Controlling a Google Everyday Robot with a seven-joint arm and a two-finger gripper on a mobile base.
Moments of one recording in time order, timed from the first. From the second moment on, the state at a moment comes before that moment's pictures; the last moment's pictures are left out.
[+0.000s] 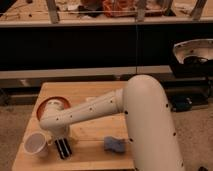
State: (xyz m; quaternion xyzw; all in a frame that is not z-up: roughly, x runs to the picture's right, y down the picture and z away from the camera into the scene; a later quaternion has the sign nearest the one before) arm -0.232 0.283 0.786 -0.22 -0.29 -0.69 0.63
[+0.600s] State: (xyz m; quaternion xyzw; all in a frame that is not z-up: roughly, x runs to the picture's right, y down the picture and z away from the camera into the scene) arm -0.232 0.282 0.788 -0.22 -0.29 -0.68 0.63
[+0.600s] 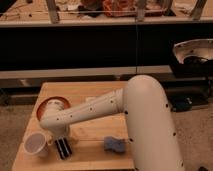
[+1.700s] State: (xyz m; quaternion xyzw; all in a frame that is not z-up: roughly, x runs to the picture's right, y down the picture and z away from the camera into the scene) arm -0.229 0.261 0.772 -0.21 -0.28 -0.69 0.64
